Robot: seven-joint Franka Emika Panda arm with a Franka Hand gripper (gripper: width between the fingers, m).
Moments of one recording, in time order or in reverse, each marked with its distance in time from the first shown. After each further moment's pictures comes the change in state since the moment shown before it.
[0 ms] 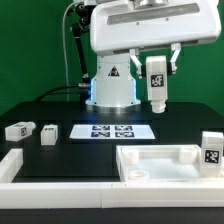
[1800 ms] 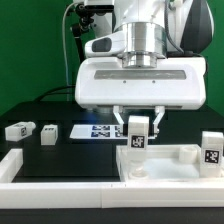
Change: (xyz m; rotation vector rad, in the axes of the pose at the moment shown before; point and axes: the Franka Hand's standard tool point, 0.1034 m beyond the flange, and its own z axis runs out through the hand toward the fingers) arm -0.001 0.033 0.093 -0.082 0.028 -0.082
